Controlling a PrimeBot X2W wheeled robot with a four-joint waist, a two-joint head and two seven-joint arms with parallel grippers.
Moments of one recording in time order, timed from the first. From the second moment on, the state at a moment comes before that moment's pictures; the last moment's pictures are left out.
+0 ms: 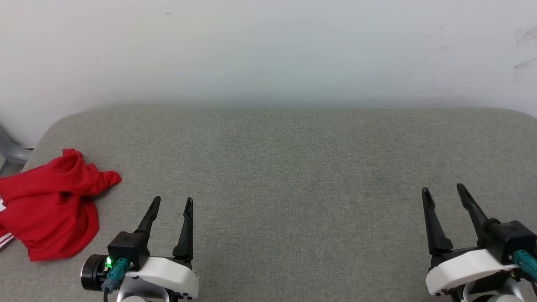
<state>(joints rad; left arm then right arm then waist) -0.07 0.06 -0.02 0.21 -0.12 -0.11 -0.26 0.00 -0.05 -0.06 -0.01 0.06 0.13 -0.10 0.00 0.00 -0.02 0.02</state>
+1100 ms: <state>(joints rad) -0.09 0.05 0.06 0.21 -0.12 -0.11 -0.26 0.00 -0.05 0.04 -0.05 0.06 0.13 -0.09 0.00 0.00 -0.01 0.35</state>
